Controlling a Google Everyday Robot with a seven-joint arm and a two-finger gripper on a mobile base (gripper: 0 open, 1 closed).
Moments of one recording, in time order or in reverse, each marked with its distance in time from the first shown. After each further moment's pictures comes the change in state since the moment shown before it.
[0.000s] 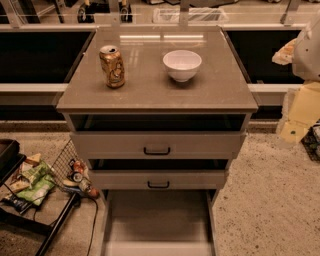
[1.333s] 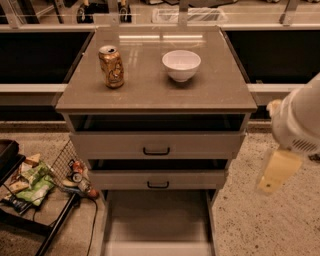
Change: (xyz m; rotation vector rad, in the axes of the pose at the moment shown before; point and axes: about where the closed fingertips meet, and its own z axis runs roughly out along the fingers) arm 0.031 0.040 0.087 0.076 0.064 0.070
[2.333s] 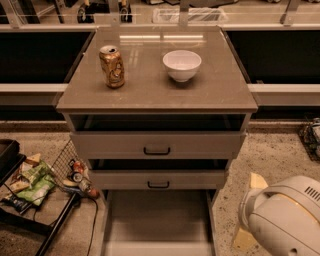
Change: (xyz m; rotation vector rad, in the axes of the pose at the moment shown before) arm 0.054 0.099 0.185 0.157 0.114 0.031
